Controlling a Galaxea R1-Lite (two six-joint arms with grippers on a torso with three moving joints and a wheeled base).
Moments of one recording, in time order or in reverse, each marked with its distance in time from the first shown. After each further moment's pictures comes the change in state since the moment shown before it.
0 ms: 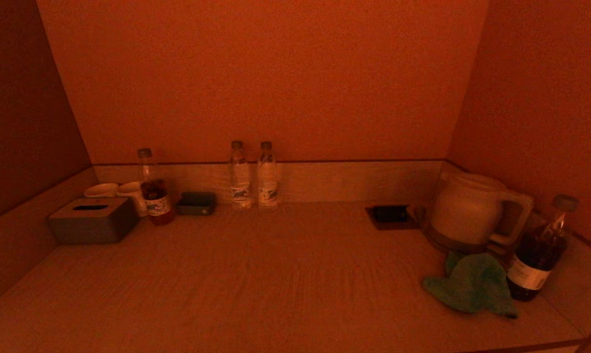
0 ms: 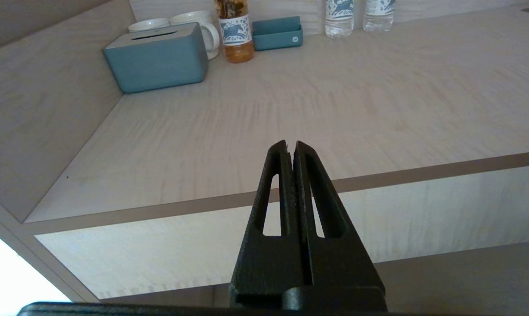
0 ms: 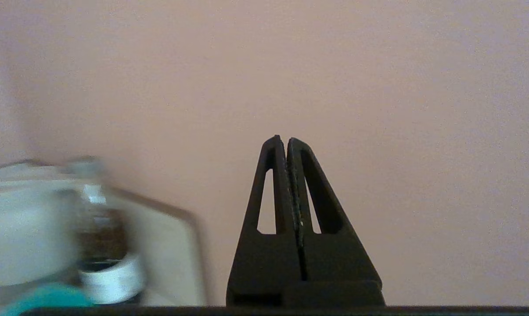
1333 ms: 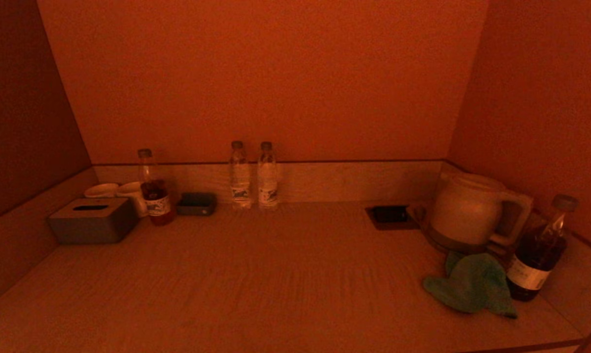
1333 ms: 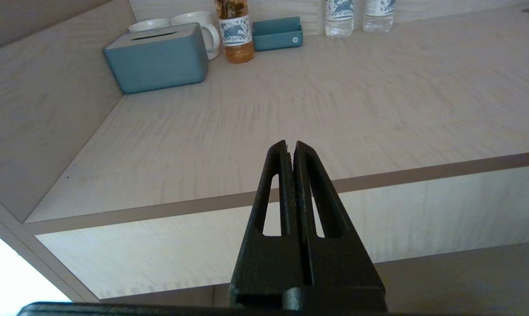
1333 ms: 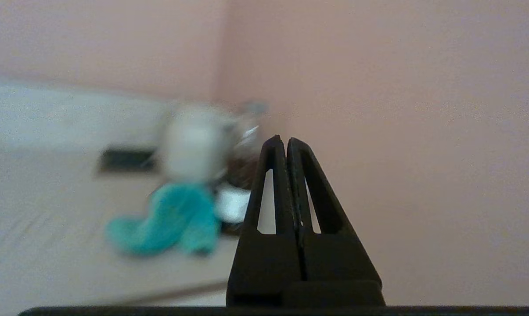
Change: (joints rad) left arm 0.000 0.000 0.000 0.000 0.000 0.000; right arm 0.061 -0.475 -0.183 0.855 0.520 0.080
